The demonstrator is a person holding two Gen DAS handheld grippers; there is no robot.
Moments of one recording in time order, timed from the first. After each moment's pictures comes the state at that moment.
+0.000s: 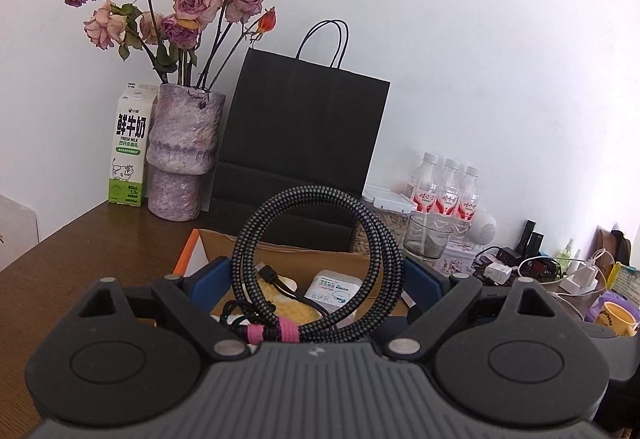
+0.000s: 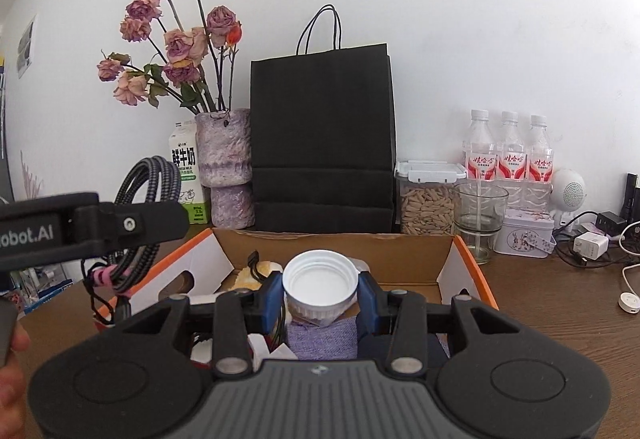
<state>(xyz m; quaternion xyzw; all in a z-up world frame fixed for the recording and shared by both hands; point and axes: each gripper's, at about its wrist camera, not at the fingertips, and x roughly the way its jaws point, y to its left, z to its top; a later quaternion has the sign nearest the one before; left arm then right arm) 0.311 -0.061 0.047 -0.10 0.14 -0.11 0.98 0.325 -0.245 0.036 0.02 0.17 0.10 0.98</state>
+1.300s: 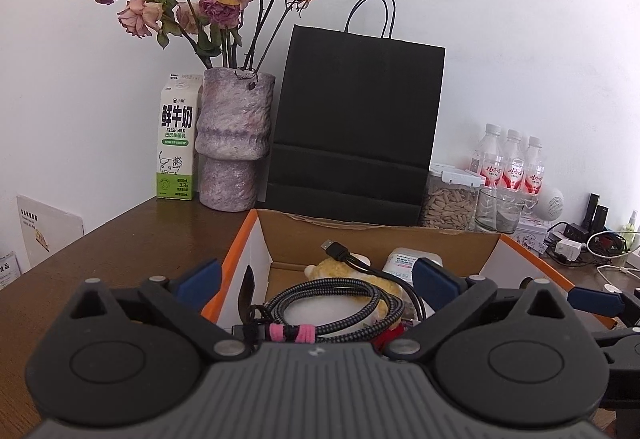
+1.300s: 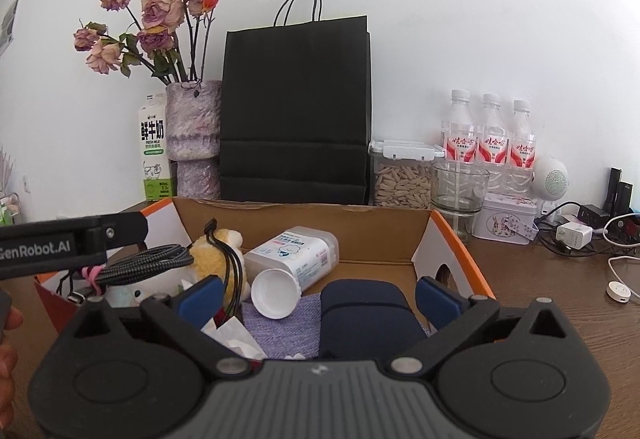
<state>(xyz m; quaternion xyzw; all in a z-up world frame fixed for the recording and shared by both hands) 0.331 -0.055 0.006 -0.06 0.14 -0.03 0.99 0.335 -0.247 0.004 -0.01 0.17 0.06 0.98</state>
